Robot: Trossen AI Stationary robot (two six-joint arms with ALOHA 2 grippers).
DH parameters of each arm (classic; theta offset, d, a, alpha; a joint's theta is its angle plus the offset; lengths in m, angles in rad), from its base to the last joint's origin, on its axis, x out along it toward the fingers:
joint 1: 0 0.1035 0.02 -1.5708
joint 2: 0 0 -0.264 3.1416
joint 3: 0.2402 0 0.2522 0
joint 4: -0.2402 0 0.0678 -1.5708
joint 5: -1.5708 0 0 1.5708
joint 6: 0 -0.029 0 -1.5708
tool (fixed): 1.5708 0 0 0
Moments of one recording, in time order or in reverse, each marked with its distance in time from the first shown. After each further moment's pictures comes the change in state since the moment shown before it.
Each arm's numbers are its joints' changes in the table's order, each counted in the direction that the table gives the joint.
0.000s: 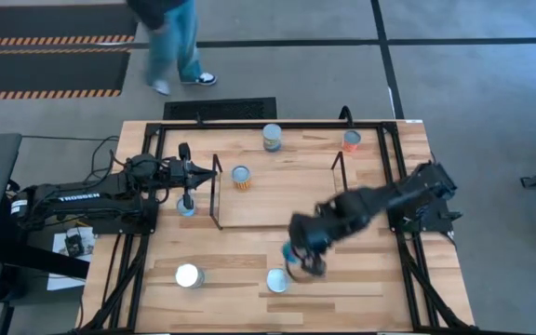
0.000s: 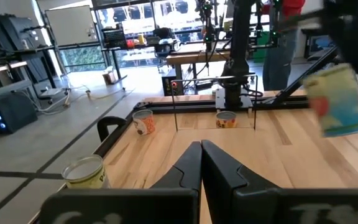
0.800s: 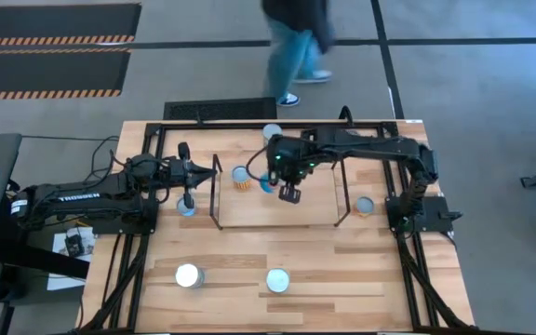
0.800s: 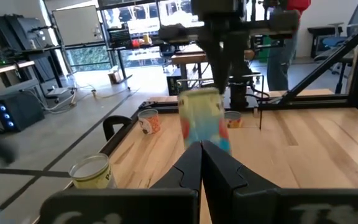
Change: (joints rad) left arm 0.000 0.000 0.000 0.000 0.023 -0.002; right arm -0.476 0.076 0.021 0.134 -0.059 0.610
